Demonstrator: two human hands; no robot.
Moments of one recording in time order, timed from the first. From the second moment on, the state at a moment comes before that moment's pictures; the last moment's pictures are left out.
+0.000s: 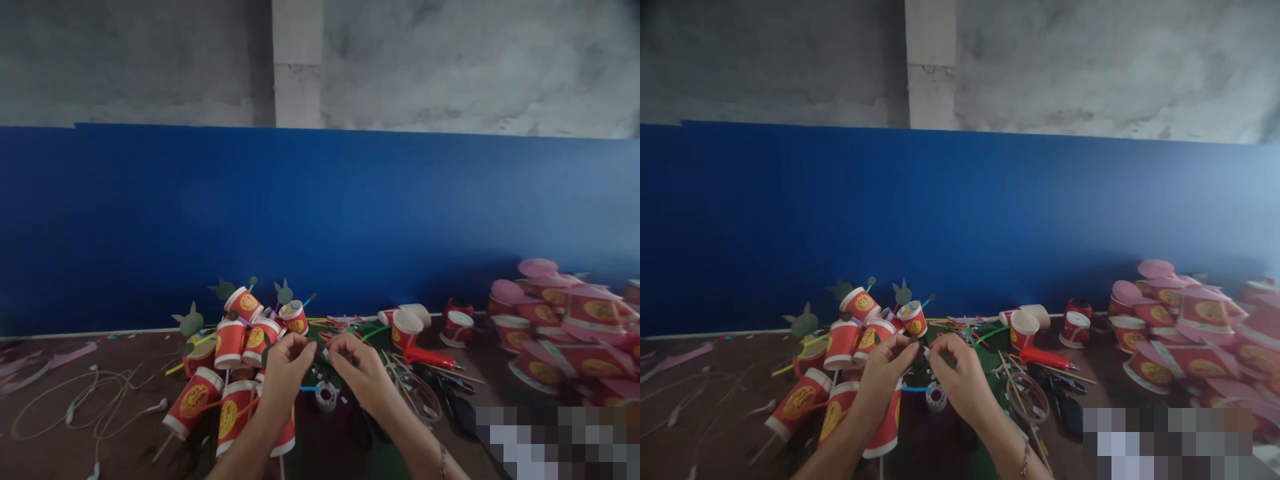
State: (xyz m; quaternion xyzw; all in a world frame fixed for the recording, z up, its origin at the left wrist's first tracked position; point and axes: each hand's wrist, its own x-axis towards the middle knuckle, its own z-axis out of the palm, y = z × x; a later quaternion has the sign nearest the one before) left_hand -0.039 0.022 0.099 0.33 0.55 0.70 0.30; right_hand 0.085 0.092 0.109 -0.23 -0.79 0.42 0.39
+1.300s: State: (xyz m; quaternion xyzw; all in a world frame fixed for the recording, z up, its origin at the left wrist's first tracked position) left_hand -0.037 0.025 0.095 0.35 0.53 0.70 0.32; right_hand 0.078 0.092 0.098 -0.28 -0.73 0.49 0.38
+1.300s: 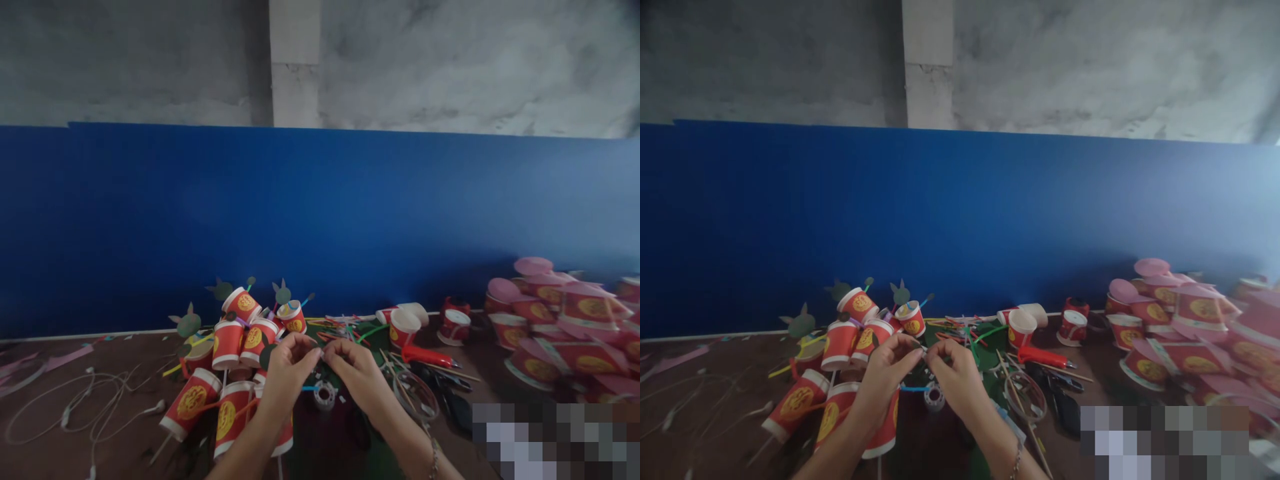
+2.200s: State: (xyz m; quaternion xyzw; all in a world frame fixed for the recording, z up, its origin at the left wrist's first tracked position) left_hand -0.047 0.023 0.098 0.35 0.56 0.66 0.37; right_hand 0.084 0.101 0.097 -0.29 -0.80 0.37 0.37
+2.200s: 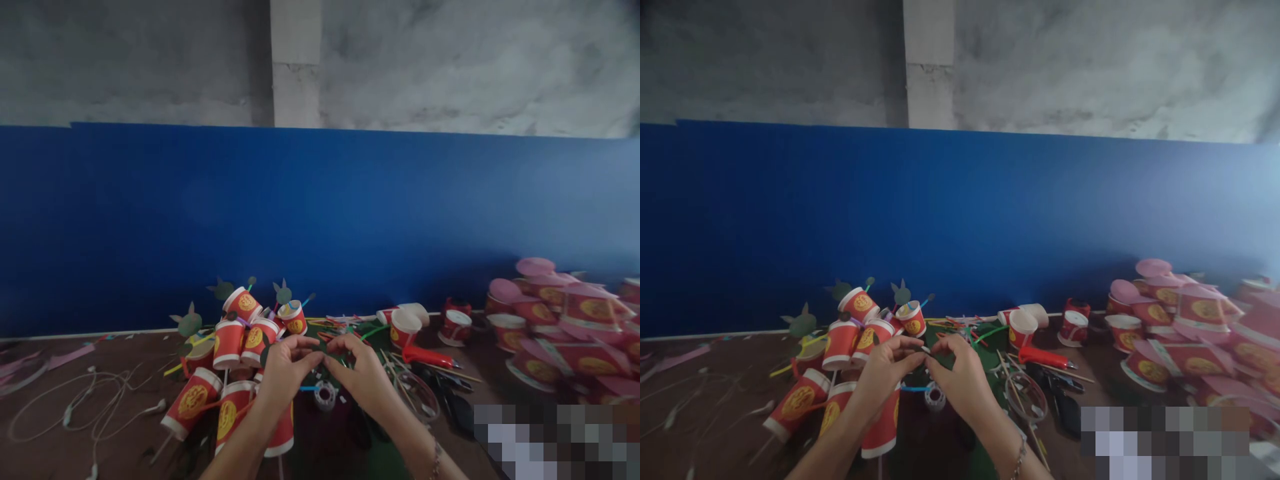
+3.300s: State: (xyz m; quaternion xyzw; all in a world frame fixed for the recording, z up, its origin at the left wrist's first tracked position) left_hand -0.038 0.023 0.083 0.55 0.65 0.53 -0.01; right_hand 0.083 0.094 0.091 -0.26 -0.83 0.21 0.45
